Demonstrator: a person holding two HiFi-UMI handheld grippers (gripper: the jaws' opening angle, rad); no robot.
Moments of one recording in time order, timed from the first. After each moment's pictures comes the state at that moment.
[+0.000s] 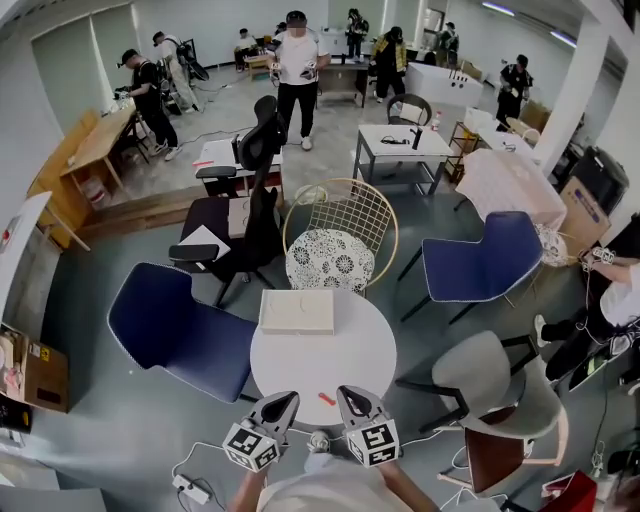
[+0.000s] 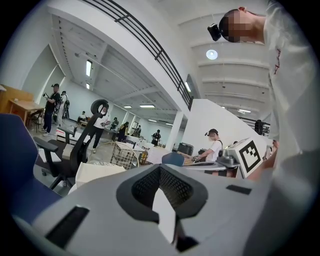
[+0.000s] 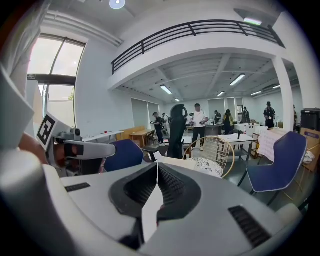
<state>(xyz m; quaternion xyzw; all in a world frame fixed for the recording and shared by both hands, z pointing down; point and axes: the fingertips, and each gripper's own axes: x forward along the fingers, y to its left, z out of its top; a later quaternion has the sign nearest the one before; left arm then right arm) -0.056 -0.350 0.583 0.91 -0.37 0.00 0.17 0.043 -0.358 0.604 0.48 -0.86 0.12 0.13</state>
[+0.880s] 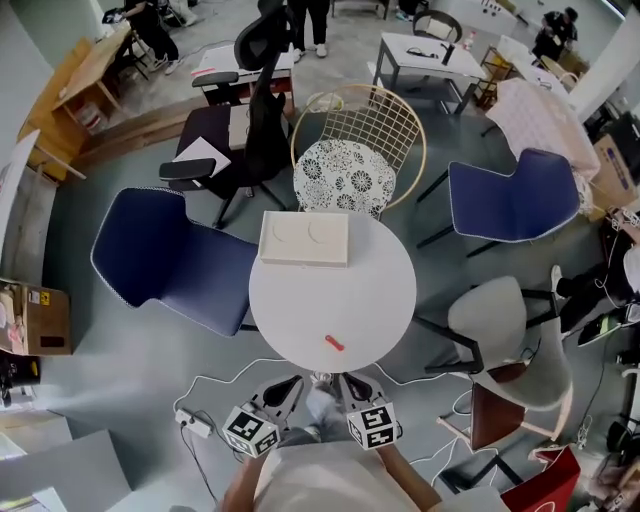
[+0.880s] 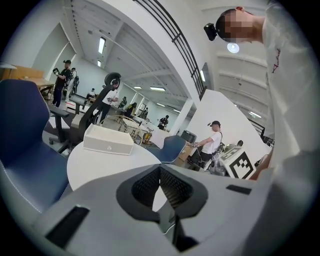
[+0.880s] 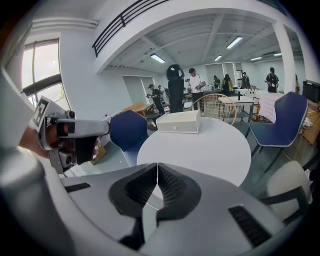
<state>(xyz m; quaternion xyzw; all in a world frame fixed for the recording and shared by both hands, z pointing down) -0.060 -0.291 0.672 0.89 -0.36 0.06 0.28 0.036 -0.282 0.744 0.44 -0.82 0.27 0.23</state>
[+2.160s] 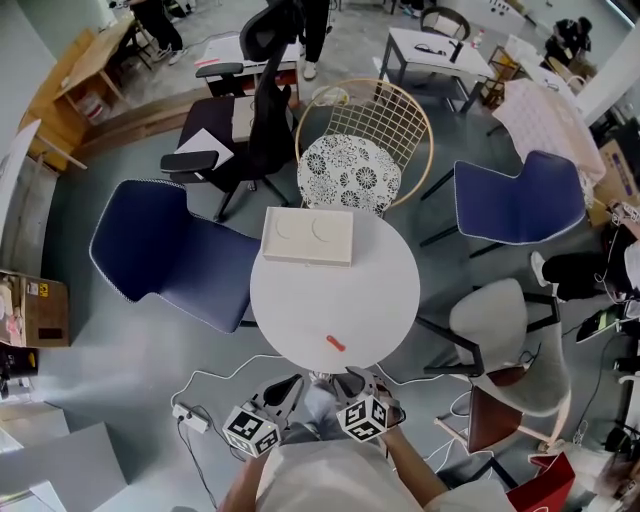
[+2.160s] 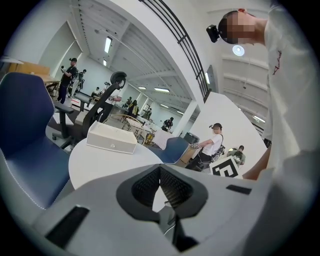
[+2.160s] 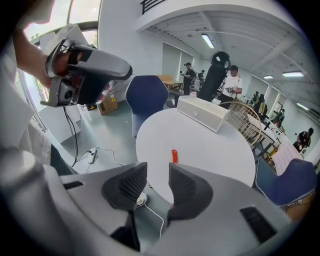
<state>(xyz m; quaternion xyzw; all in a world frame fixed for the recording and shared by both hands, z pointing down) -0.063 -0.297 0.680 0.87 -0.38 0.05 0.30 0.029 -0.272 0.803 0.30 -0.83 0.13 0.45</state>
